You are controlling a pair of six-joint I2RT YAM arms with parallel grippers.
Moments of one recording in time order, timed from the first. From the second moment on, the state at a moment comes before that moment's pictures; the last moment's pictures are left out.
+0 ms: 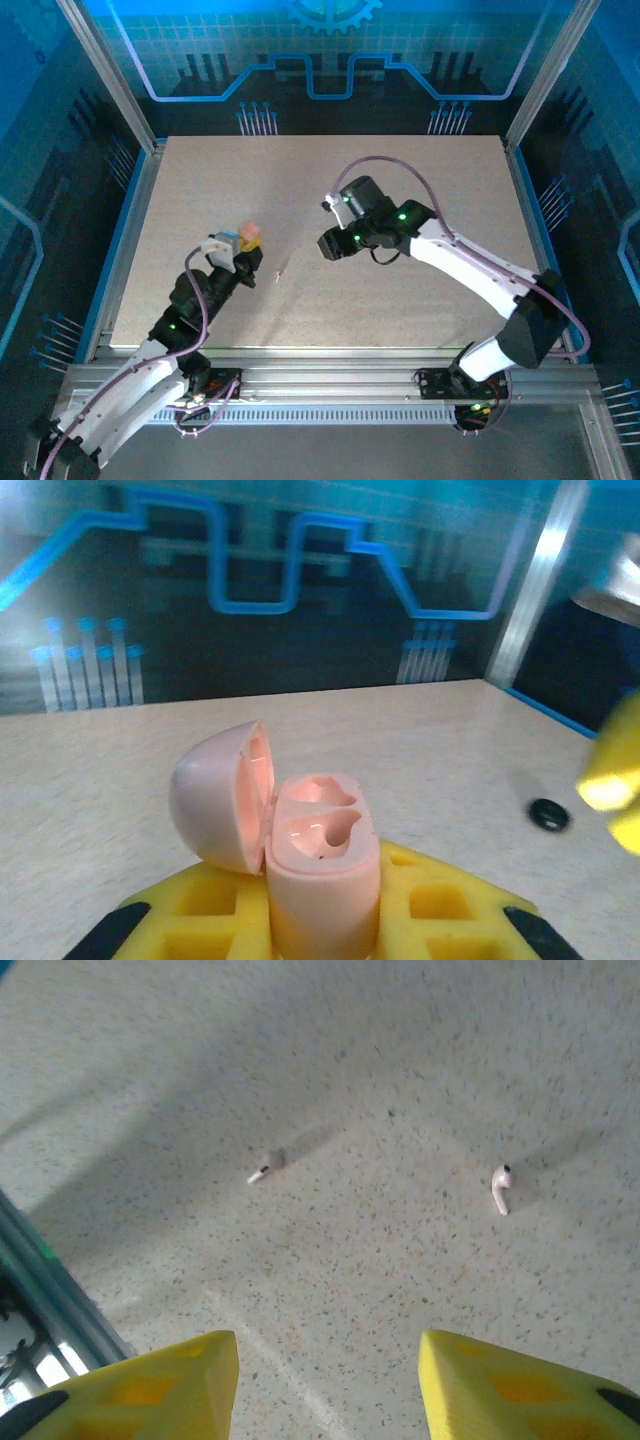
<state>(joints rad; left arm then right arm) -0.48 0.54 0.26 0.25 -0.12 -0.17 0.76 1.53 1.36 -0.78 -0.14 0.25</state>
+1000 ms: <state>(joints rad) -0.14 0.62 0.21 0.15 -0.16 -0.35 0.87 2.30 1.88 -0.85 -0.20 1.10</state>
